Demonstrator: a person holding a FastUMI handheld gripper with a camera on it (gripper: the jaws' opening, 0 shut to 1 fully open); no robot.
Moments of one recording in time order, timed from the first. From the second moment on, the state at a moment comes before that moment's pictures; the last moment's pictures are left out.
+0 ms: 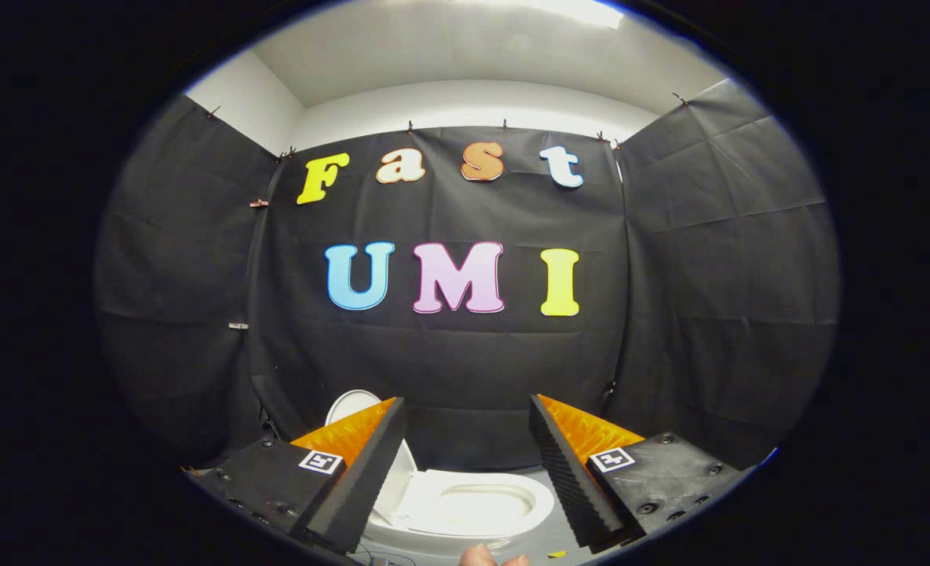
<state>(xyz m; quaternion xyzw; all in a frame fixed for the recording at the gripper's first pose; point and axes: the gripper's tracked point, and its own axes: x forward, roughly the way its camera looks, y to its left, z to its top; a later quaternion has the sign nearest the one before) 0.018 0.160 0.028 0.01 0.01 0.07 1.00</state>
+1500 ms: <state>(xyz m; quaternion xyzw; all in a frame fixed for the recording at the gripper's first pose) -0.051 0.091 0.016 0.02 -0.01 0.10 0.99</state>
